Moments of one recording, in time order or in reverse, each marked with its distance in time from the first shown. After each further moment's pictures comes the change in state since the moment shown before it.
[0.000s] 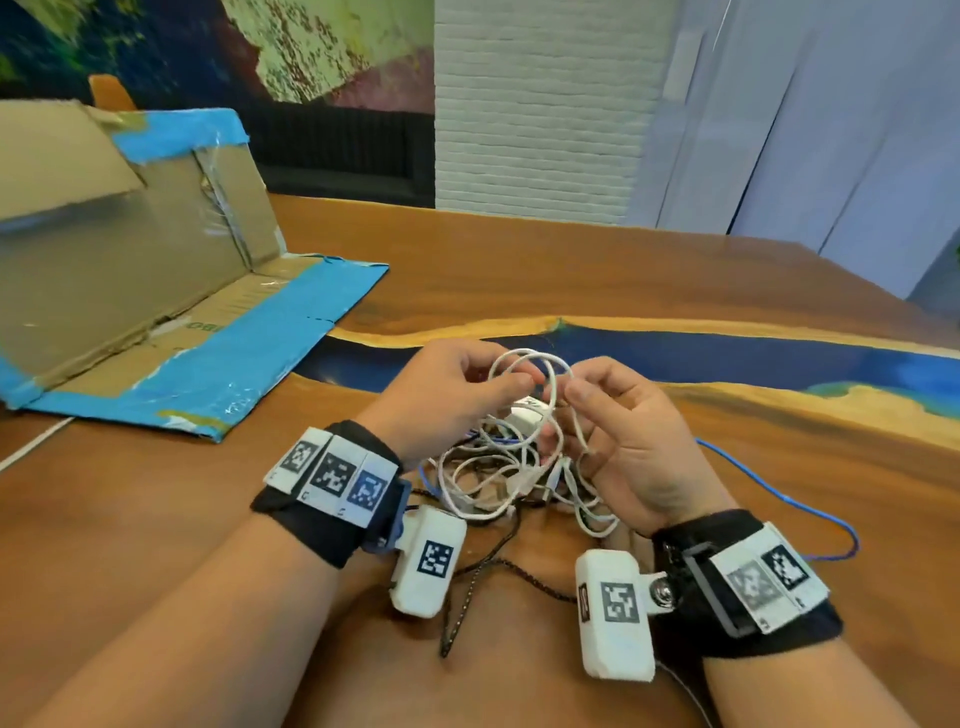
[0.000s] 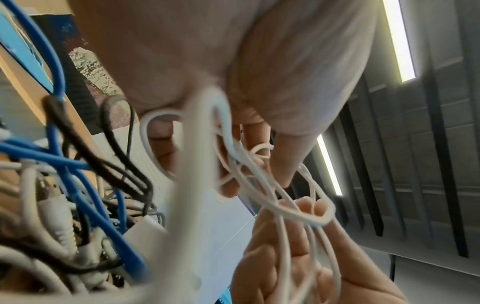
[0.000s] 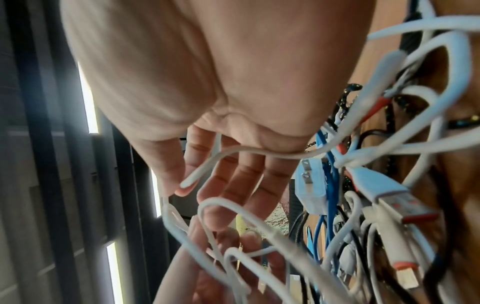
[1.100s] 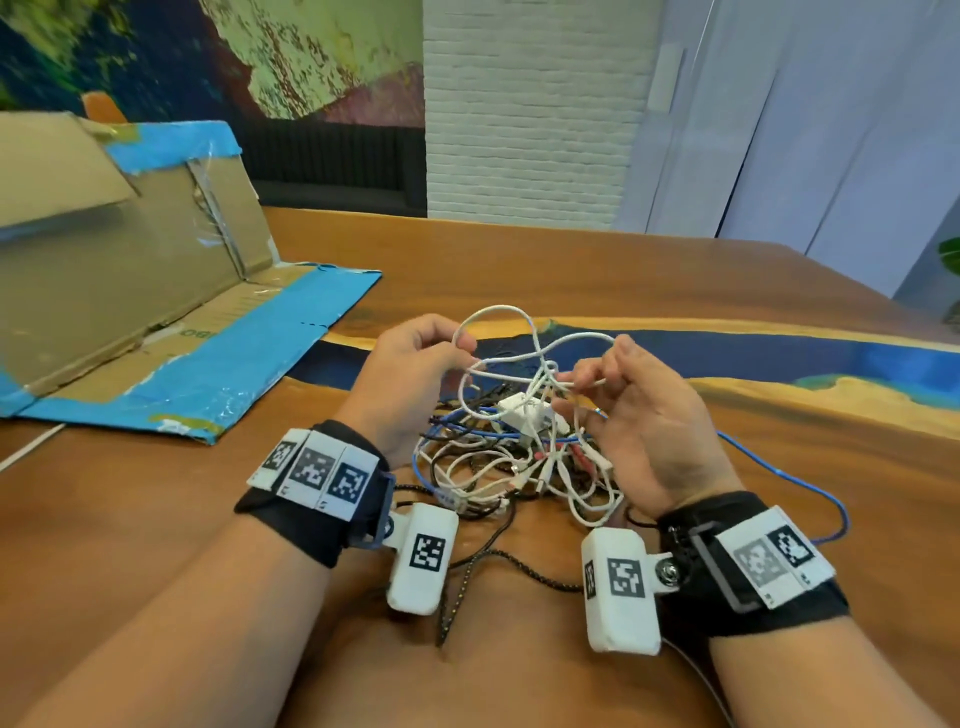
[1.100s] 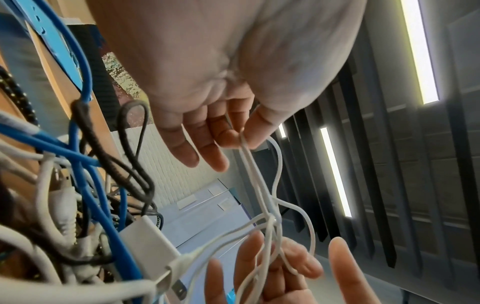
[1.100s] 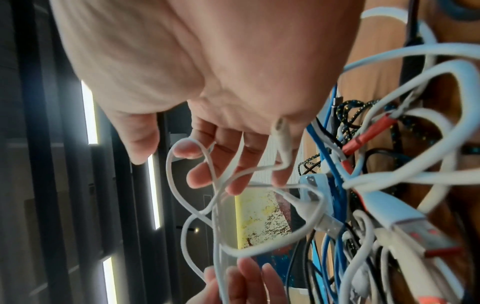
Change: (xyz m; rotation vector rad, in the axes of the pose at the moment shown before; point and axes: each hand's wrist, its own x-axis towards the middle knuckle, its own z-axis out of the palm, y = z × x) left_hand -0.003 -0.003 -0.003 -0.213 0.330 -0.083; right_hand -0.003 -0.009 -0.004 0.052 0.133 -0.102
